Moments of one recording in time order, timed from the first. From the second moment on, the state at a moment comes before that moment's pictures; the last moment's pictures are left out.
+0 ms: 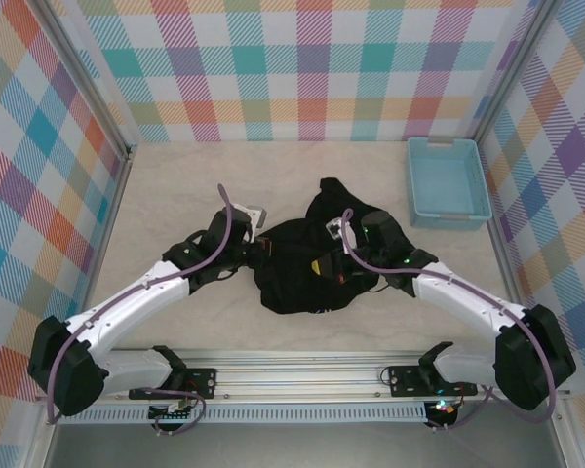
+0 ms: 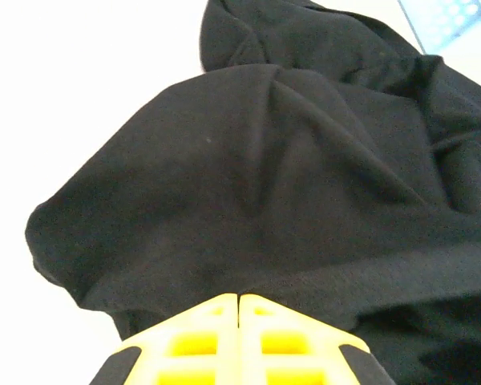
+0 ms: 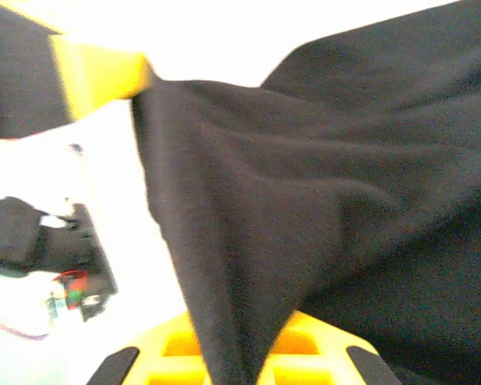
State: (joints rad) left arm -0.66 1.20 0.93 -0.48 -0.01 -0.40; right arm 0.59 1.21 0.73 -0.17 -0.68 0.34
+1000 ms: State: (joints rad) left arm -0.78 1.26 0.80 -0.19 0.32 -0.42; right arm 0.51 1.22 0.73 0.04 -0.90 0.62
